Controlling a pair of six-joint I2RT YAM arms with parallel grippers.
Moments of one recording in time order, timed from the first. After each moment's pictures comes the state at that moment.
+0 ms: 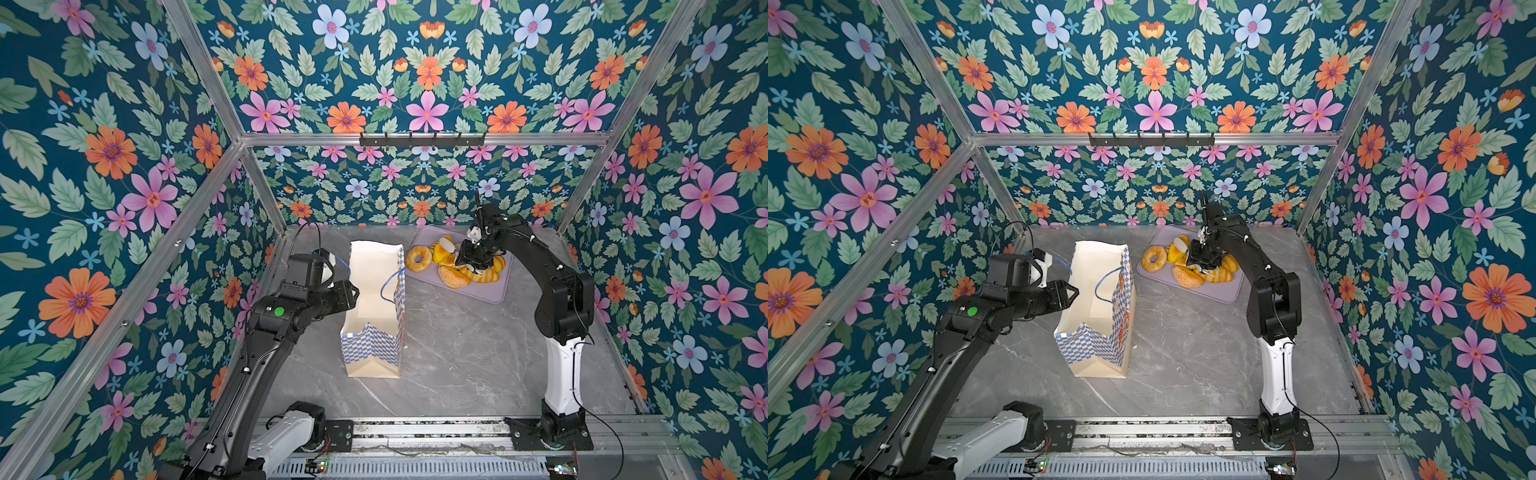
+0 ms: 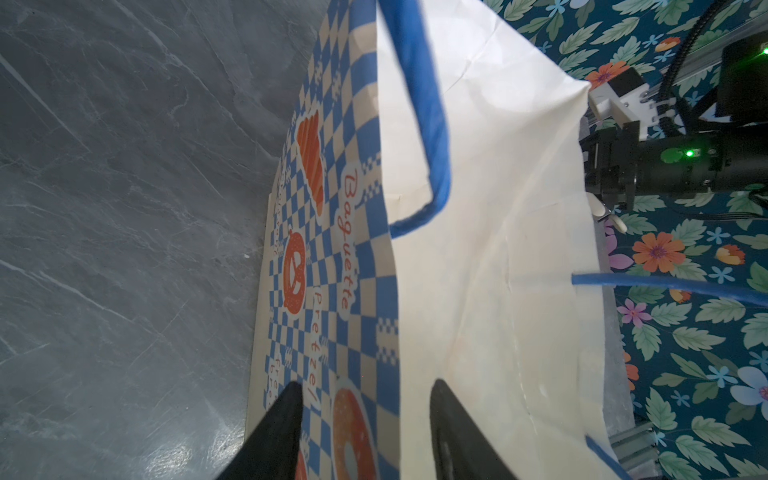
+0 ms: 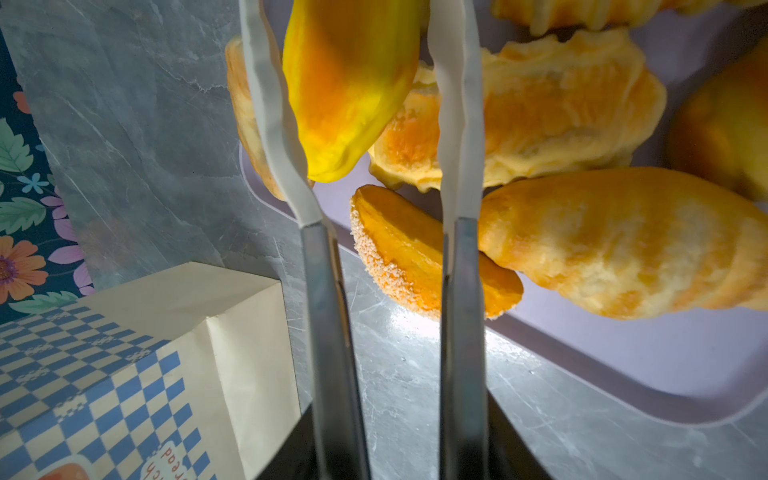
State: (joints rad) left arm -0.30 1.02 1.19 -0.96 0.19 -0.45; right arm 0.26 2.14 2.02 -1.10 -0.31 0.42
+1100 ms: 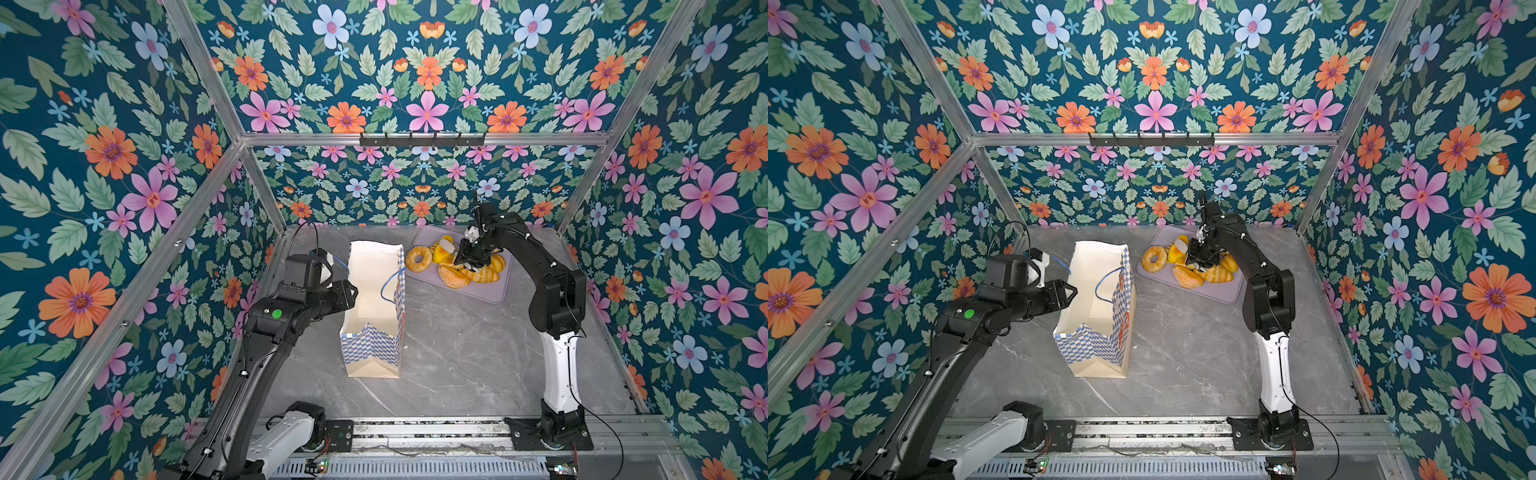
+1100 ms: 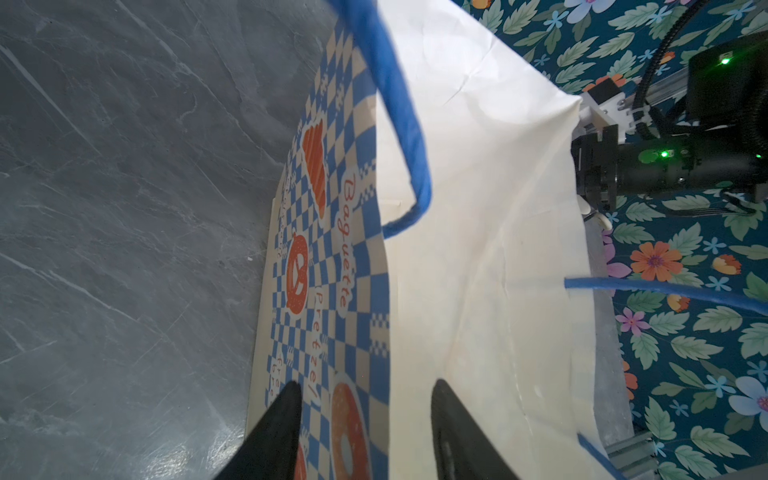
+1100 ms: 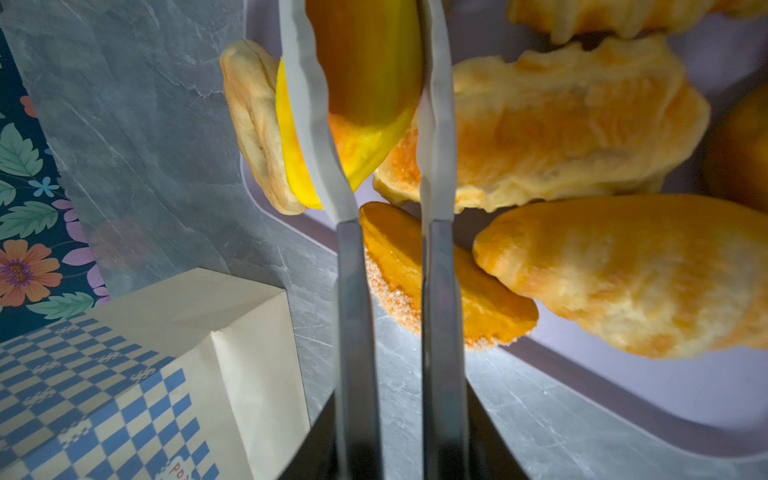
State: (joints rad) left arm -0.31 1.01 1.20 -0.96 0.18 -0.46; right arm 0.26 2.21 2.11 -1.14 -0.35 0.42
